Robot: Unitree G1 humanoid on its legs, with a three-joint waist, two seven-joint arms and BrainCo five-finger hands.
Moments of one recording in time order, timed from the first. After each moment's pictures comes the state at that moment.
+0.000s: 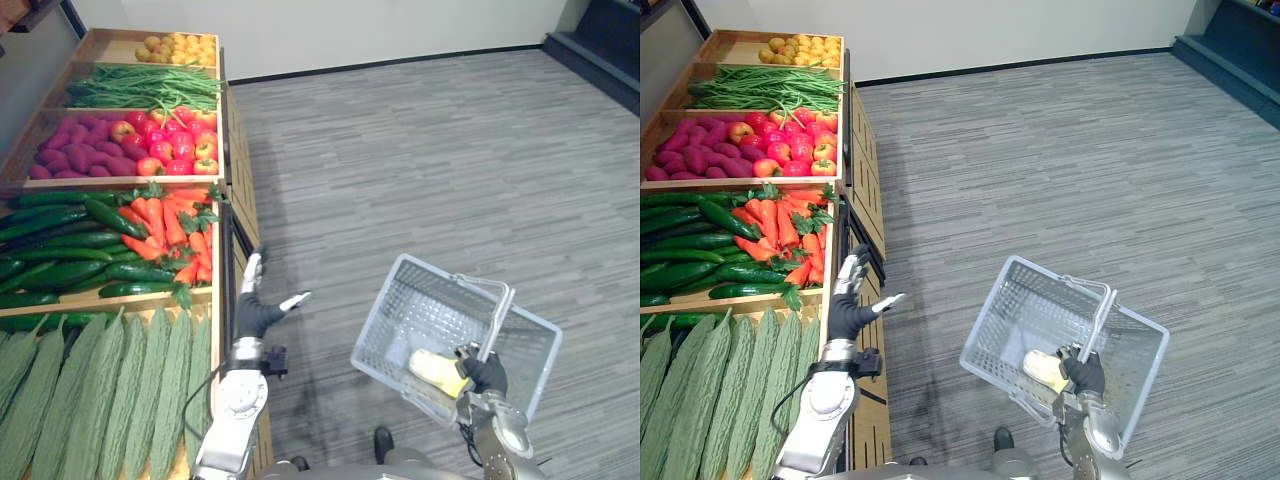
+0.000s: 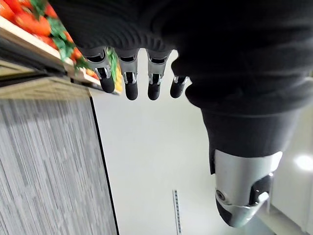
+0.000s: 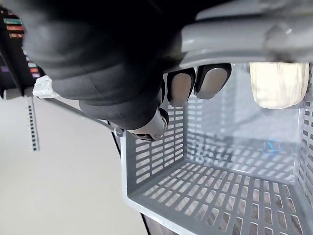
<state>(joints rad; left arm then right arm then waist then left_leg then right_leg) 0.27 0.06 -0.10 -0.15 0.07 -0.22 0.27 0.30 -0.11 -0.13 0.21 0.38 -0.07 -0.09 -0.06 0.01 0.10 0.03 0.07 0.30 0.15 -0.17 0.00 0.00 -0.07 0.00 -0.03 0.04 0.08</state>
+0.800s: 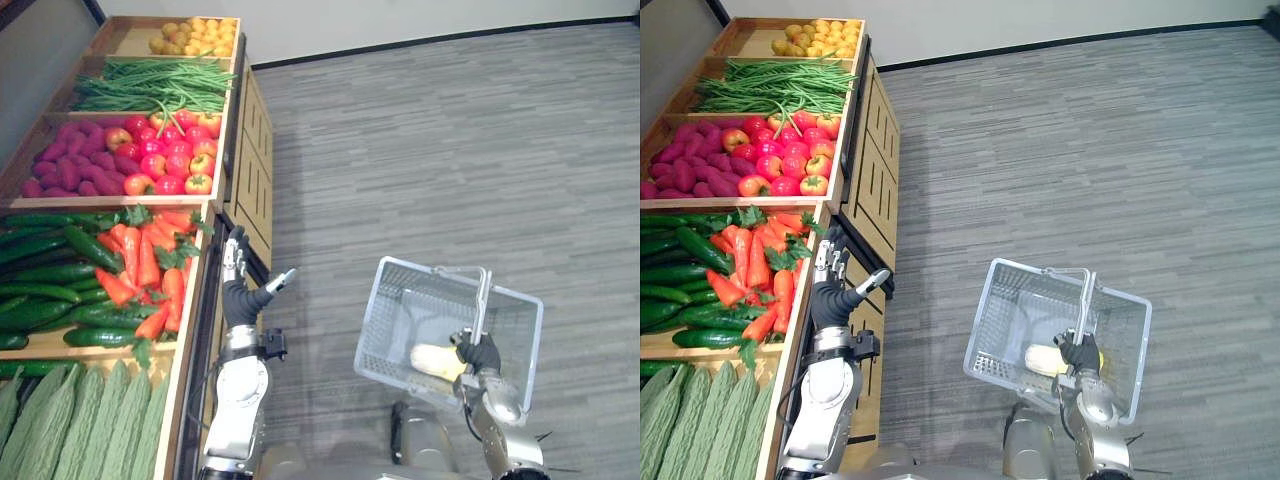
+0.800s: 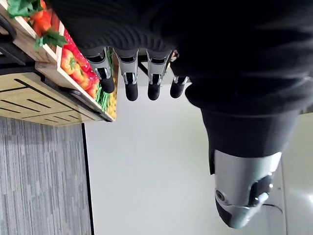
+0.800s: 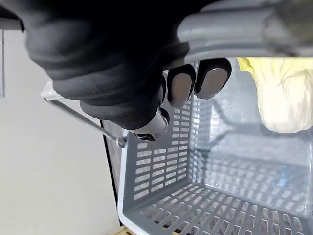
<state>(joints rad) 0.17 -0.02 -0.15 -0.15 0.07 -0.25 0.33 0.13 -0.17 -0.09 0.31 0.28 -0.07 -0.14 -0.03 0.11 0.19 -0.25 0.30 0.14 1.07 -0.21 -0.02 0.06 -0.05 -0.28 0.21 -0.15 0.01</state>
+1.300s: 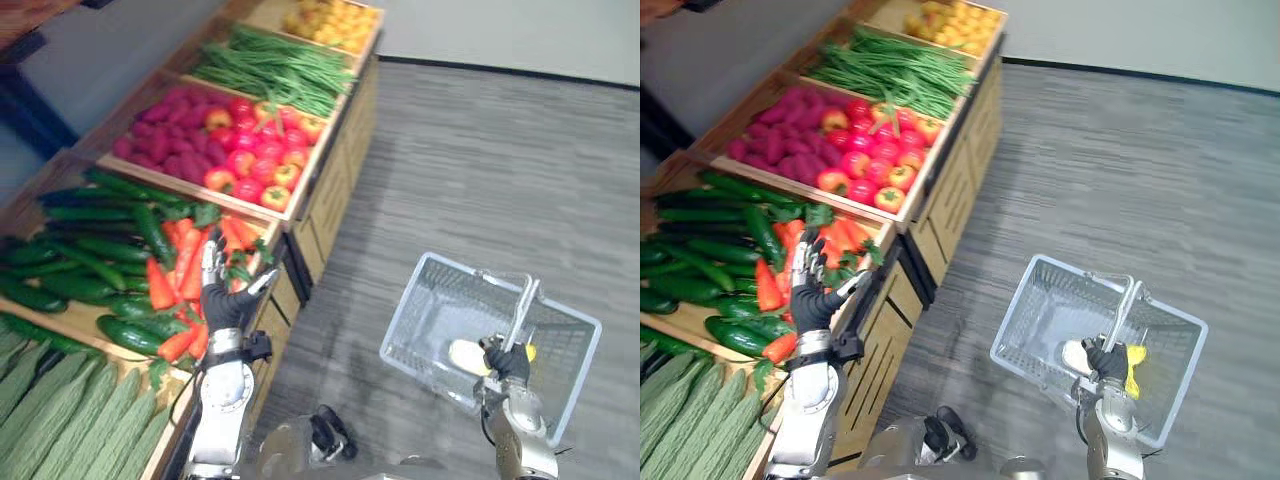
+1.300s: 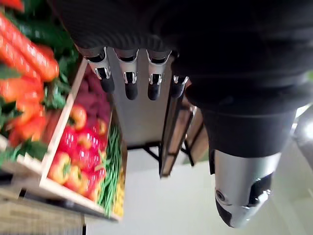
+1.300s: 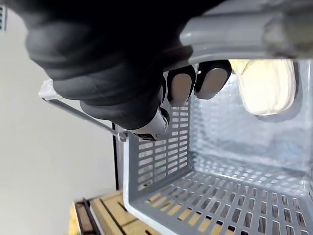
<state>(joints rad) 0.29 0.01 -0.07 -0.24 0.08 -0.24 0.37 0.19 -0.12 -0.24 0.35 0.26 -0.07 -0.15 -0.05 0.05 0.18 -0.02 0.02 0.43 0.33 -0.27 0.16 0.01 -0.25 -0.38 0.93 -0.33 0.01</state>
